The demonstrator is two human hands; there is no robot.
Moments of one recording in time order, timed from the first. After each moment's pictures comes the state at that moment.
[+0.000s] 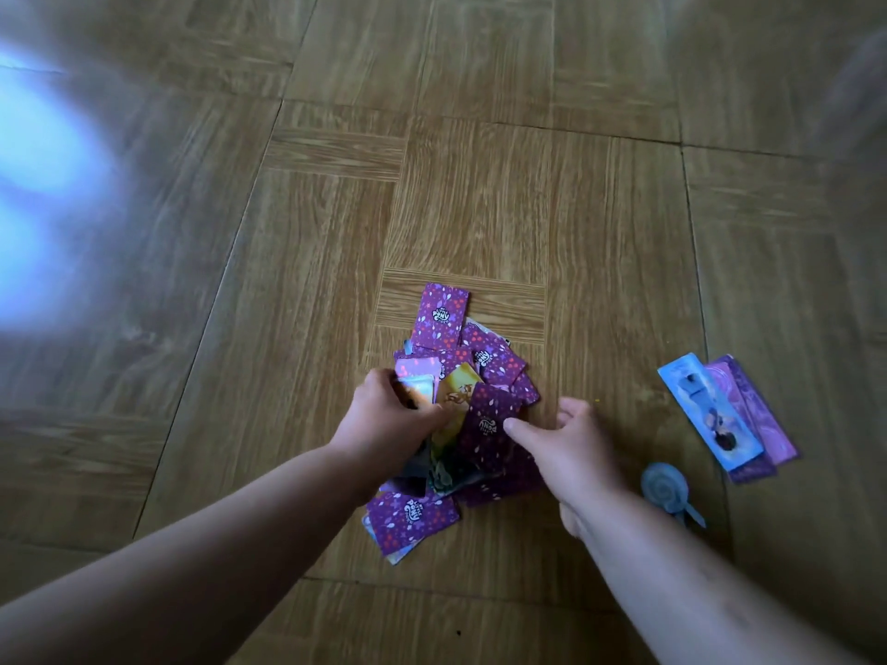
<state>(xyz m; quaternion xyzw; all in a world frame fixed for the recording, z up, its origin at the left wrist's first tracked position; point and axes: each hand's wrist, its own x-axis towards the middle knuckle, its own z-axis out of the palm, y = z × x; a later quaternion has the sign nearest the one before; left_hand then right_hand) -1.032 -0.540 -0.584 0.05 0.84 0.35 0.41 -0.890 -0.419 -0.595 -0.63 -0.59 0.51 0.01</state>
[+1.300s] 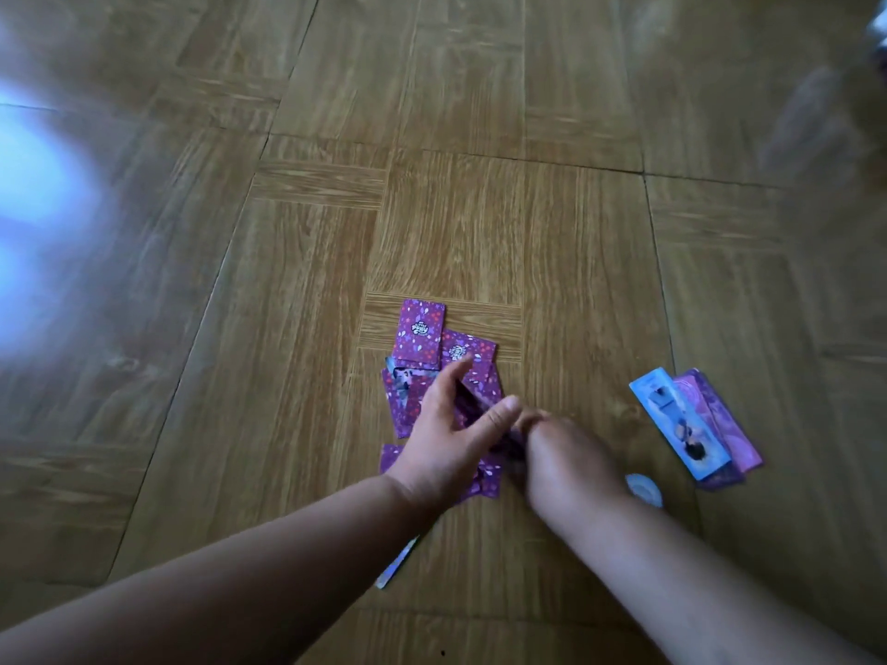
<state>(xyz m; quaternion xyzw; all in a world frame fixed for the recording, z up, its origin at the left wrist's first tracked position) -0.981 -0.498 -0.573 0.18 0.74 0.50 0.42 -0.884 -0.404 -0.540 -0.33 -0.90 0.24 -0.16</state>
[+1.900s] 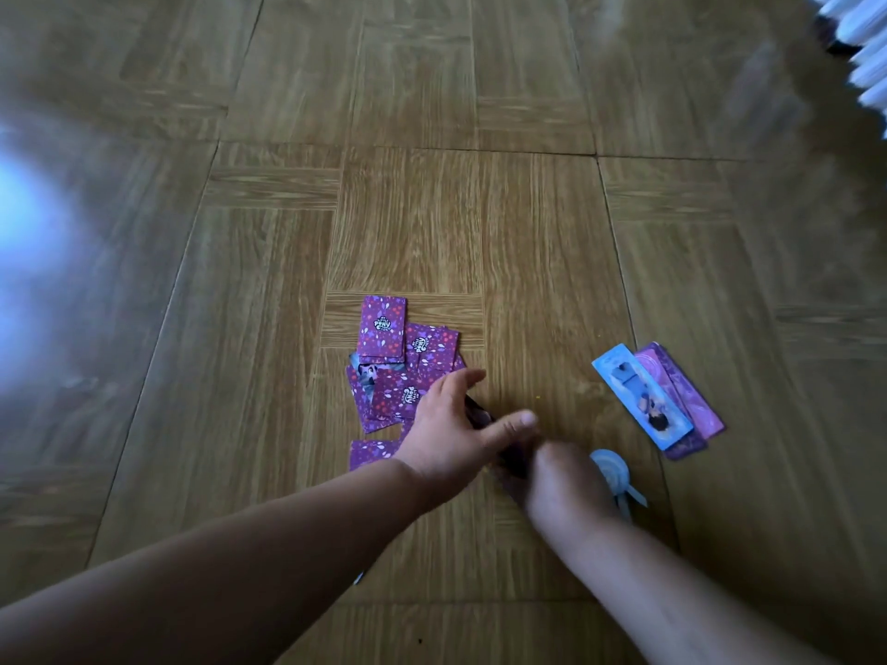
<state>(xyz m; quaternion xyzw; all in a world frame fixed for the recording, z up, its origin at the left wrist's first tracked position) -0.961 -0.473 -0.584 0.28 0.77 0.38 0.42 -0.836 -0.405 -0.566 -0.40 -0.87 0.28 -0.13</state>
